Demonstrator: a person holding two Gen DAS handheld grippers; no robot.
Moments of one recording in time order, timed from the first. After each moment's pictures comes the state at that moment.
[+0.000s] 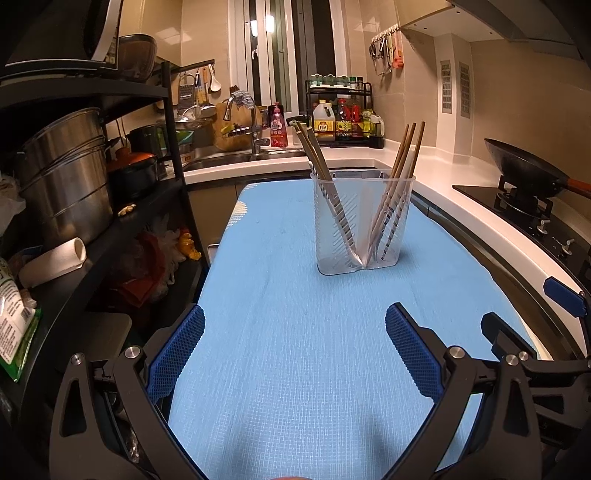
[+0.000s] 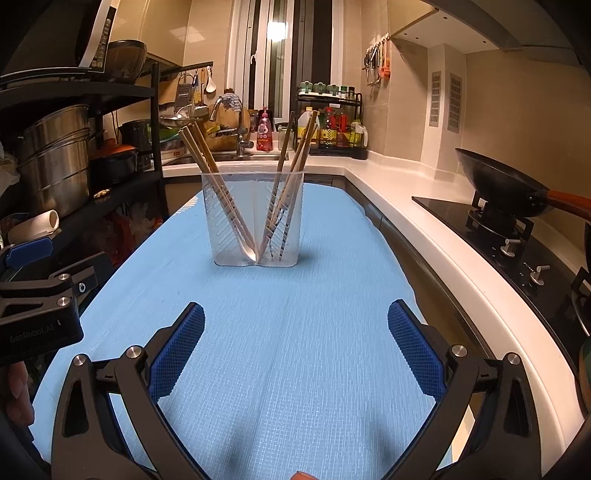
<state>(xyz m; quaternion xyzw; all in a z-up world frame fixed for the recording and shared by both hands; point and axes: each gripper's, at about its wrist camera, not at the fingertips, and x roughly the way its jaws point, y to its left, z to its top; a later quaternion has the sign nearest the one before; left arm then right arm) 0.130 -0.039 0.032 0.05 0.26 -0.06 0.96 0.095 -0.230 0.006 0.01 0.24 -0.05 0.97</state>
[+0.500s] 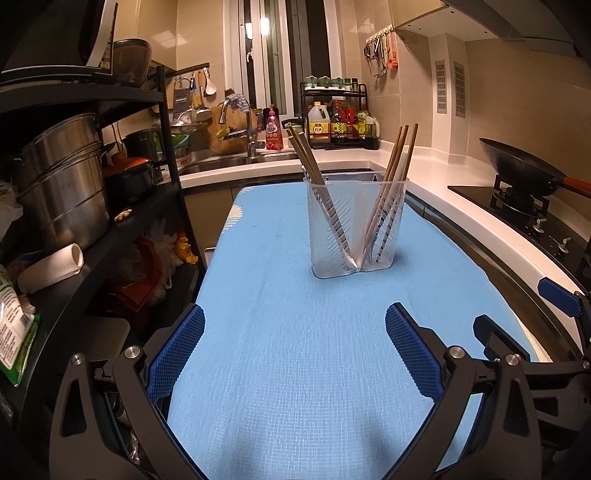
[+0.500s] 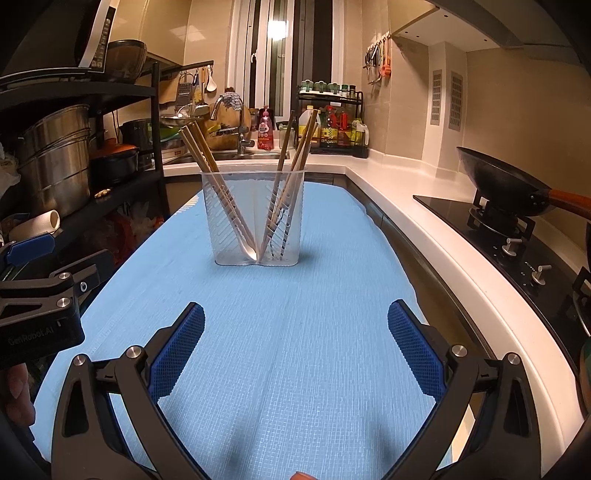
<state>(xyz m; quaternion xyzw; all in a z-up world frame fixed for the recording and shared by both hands) 0.129 -0.044 0.037 0.05 0.26 -0.07 0.96 0.095 -0.230 0.006 0.01 0.25 -0.04 0.97</state>
